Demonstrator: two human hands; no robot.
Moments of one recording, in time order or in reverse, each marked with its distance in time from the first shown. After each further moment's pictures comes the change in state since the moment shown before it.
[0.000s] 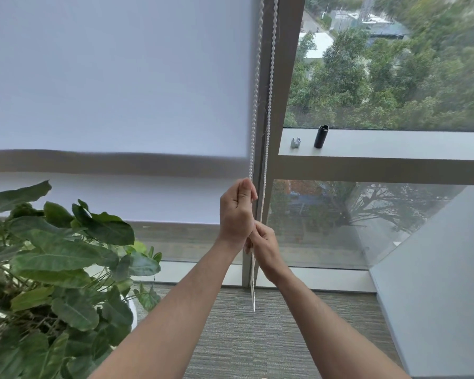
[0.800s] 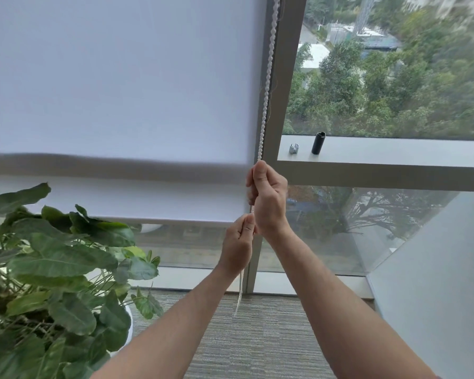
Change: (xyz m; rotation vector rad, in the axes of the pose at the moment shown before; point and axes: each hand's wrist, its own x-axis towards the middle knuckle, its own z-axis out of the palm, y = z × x) left_hand -0.038 -0.049 -0.027 0.070 -0.162 -0.127; right_hand 0.021 -0.125 0.038 0.183 0.142 -0.371
